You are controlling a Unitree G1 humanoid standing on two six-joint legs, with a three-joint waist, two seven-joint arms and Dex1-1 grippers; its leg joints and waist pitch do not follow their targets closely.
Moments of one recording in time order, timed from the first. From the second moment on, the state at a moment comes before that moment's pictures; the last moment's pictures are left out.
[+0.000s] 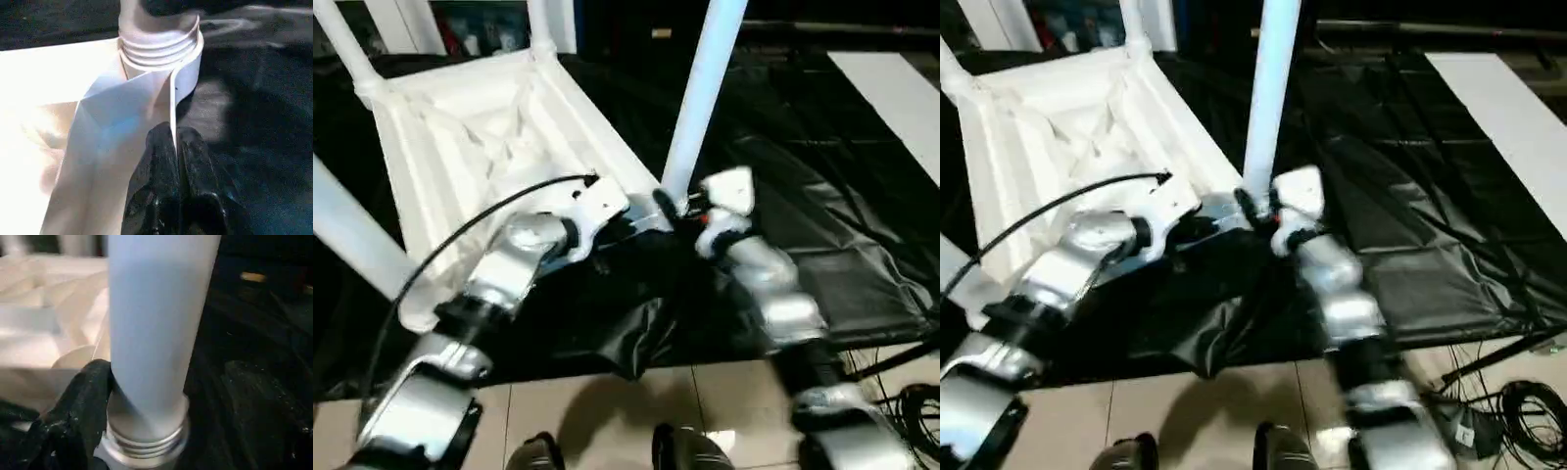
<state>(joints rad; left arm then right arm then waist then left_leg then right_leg) -0.71 0.33 -0.28 0.49 0.04 0.22 -0.80 -0.56 -0.15 0.07 0.47 0.12 0.00 0.38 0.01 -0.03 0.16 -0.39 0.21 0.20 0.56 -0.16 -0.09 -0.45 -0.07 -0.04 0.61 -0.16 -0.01</state>
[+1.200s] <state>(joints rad) -0.55 0.52 -0.29 0.28 -0.08 0.17 -1.22 -0.47 -0.43 0.26 0.26 0.20 0.11 1.03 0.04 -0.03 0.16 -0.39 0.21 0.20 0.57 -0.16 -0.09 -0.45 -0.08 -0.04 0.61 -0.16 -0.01</state>
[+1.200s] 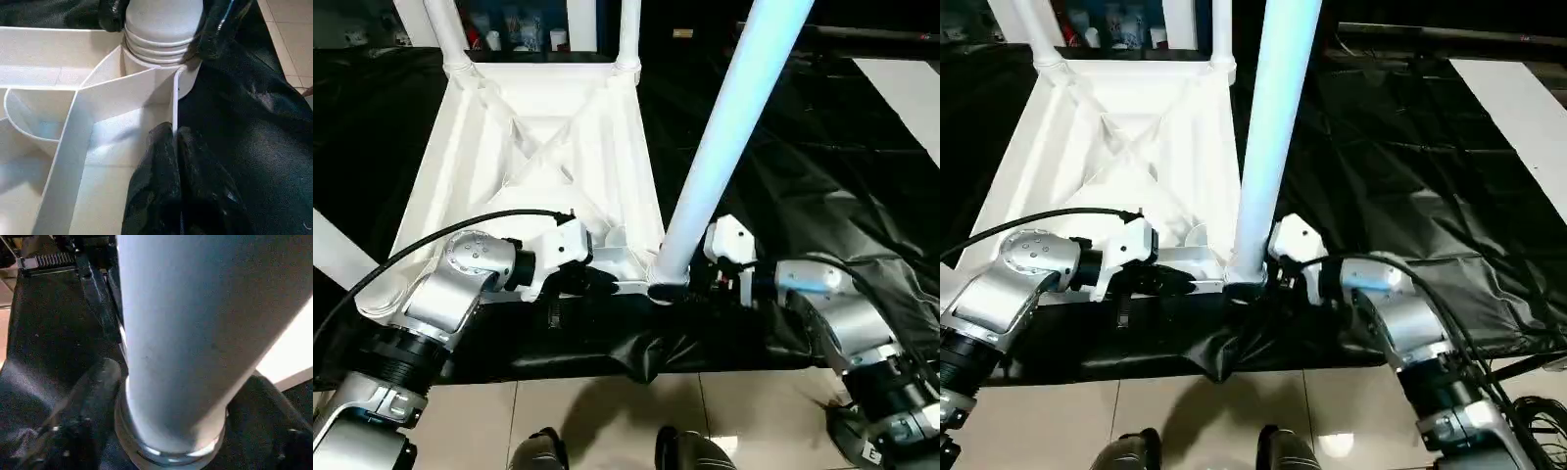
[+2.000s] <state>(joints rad) -0.61 0.41 -0.28 0.36 -0.02 0.23 -1.02 -0.48 -0.27 0.15 0.38 0.17 0.09 0.70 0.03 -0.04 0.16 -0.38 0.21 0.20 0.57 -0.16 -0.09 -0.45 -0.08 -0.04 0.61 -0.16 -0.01</state>
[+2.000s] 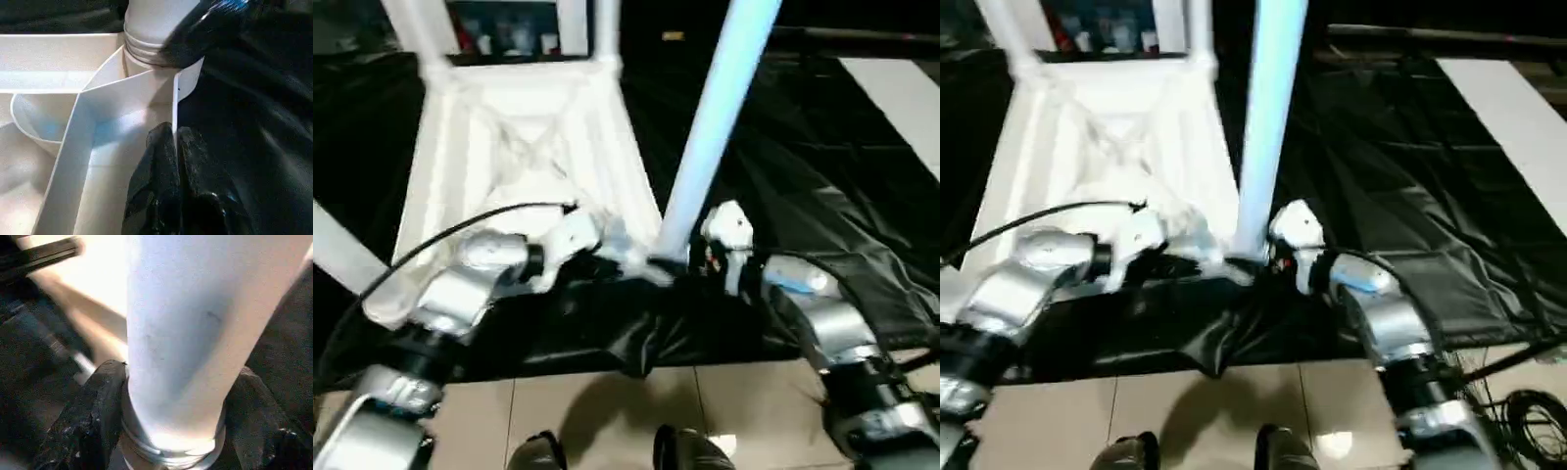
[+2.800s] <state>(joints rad) -0.76 0.21 -0.28 0.55 0.05 0.30 -0.70 -0.59 -0.04 0.03 0.59 0.09 0.01 0.16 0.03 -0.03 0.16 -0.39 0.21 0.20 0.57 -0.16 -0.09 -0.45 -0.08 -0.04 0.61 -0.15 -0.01</state>
